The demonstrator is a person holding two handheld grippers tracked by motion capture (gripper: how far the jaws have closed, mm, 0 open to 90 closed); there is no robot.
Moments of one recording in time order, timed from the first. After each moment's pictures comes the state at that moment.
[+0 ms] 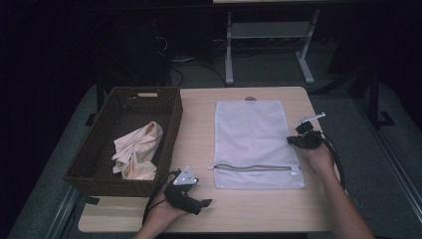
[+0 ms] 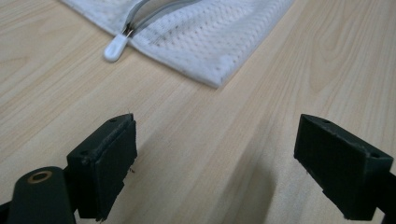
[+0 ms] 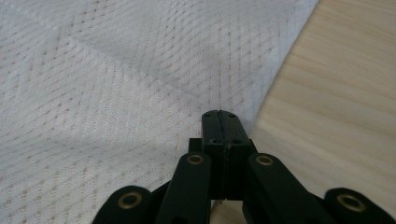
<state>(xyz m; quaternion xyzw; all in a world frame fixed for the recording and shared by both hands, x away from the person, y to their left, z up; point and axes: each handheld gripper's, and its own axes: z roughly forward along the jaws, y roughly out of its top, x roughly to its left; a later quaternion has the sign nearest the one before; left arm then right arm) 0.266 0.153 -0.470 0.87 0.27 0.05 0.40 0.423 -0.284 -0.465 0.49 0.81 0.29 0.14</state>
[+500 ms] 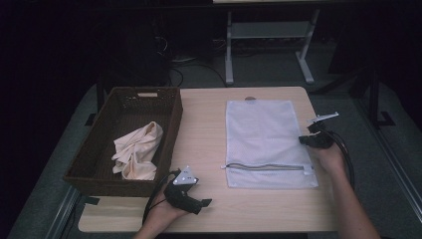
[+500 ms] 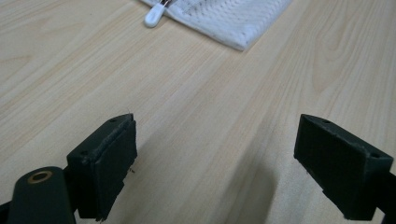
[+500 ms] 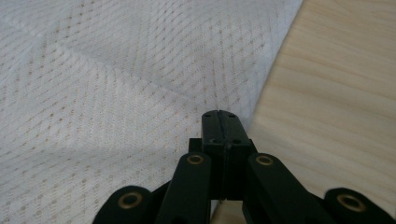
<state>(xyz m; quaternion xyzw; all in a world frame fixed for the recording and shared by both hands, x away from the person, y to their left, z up) 0.267 0.154 -0.470 0.87 0.28 0.05 0.40 0.422 -0.319 -0.463 0.52 0.79 0.28 0.15</state>
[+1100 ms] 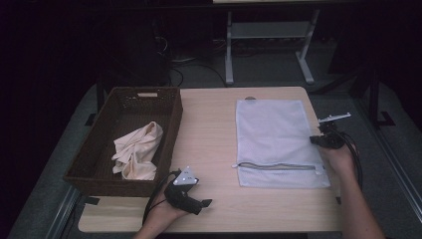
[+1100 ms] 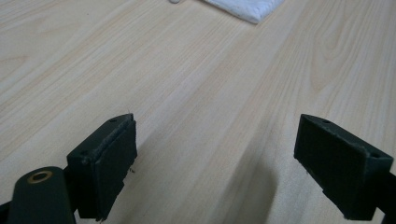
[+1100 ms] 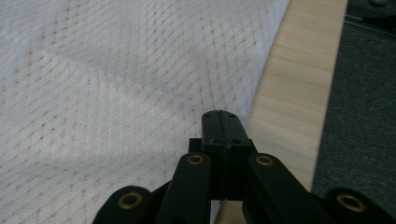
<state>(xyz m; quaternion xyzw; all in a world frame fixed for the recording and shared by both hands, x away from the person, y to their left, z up) 0.266 0.153 -0.470 0.87 0.27 0.05 0.40 0.418 -0.349 -0.463 0.55 0.77 0.26 0.17</state>
